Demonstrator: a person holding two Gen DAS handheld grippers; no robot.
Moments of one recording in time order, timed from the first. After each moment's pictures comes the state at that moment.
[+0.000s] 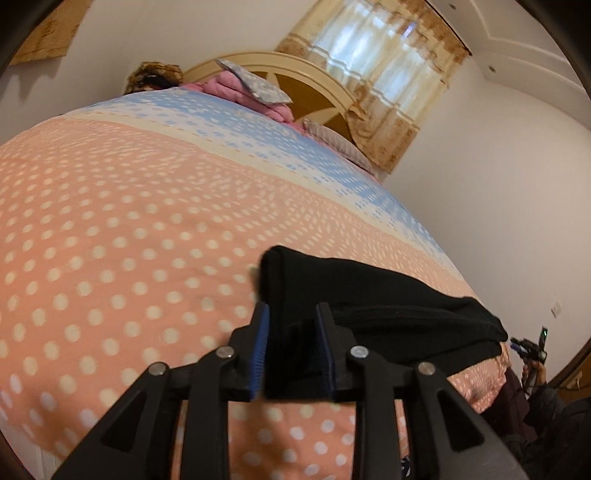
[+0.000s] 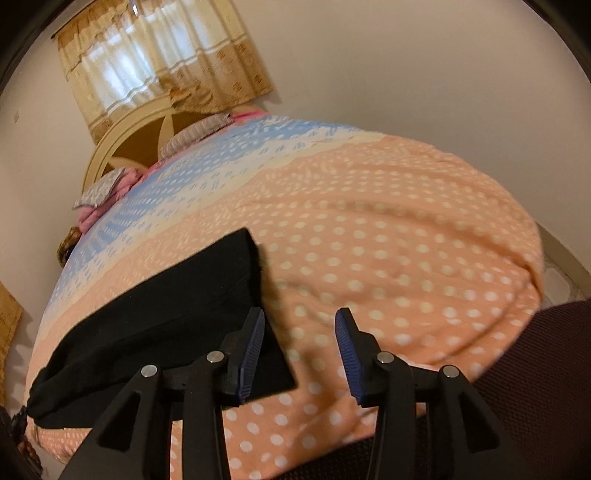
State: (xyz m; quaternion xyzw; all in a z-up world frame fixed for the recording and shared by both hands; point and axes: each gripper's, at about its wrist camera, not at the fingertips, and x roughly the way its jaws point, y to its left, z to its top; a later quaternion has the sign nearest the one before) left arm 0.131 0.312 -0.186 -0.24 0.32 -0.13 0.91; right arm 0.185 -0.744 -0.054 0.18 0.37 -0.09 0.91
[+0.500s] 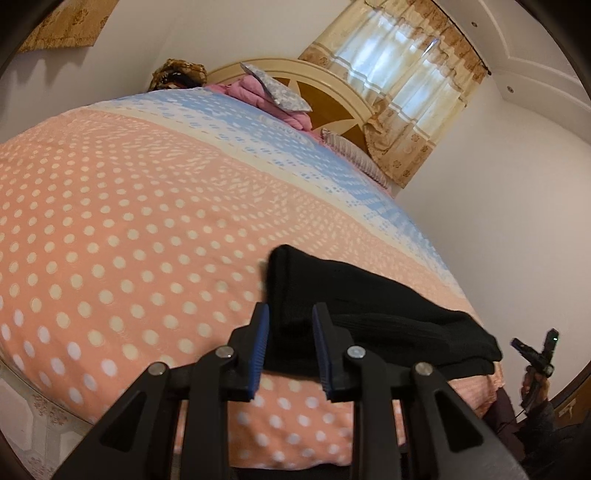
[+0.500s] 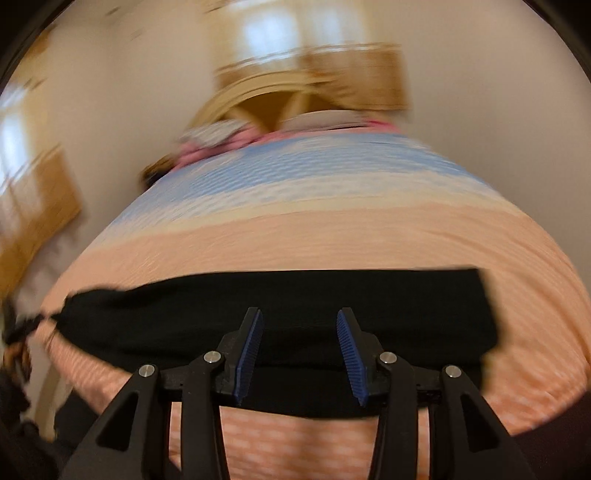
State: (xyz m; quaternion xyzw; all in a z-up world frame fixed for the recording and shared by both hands) left arm 0.105 0.312 -0.174 -0.27 0.32 -0.11 0.90; right arm 0.201 -0.527 -0.005 0.02 0.36 0.14 0.92
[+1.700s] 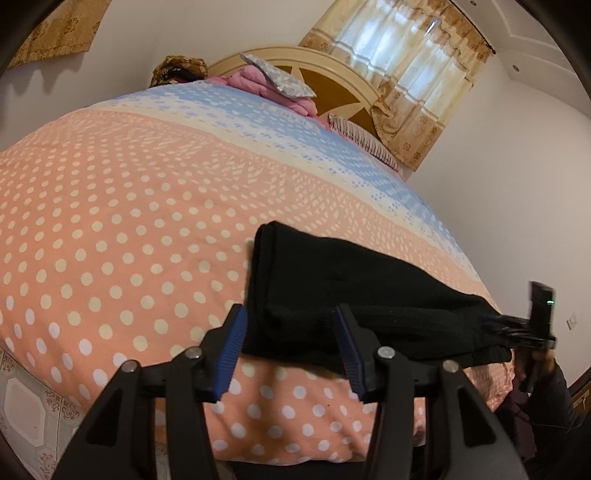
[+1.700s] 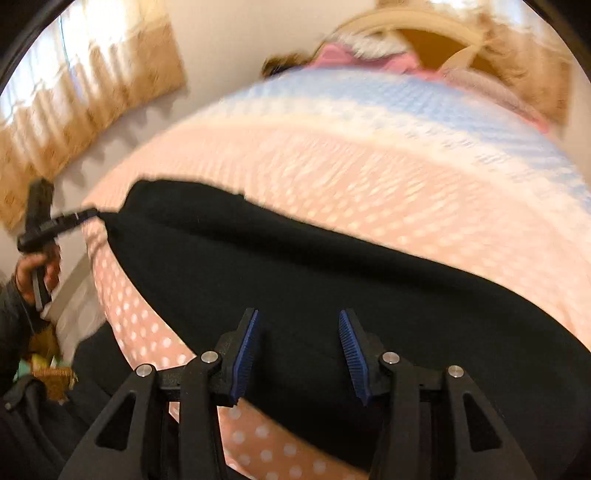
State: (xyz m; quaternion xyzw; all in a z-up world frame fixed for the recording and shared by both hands) left arm 0.101 0.284 -0.173 -0.24 0.35 -0.08 0.90; right arm 0.254 -0.279 -0.095 -0.12 0.49 0.34 0.80
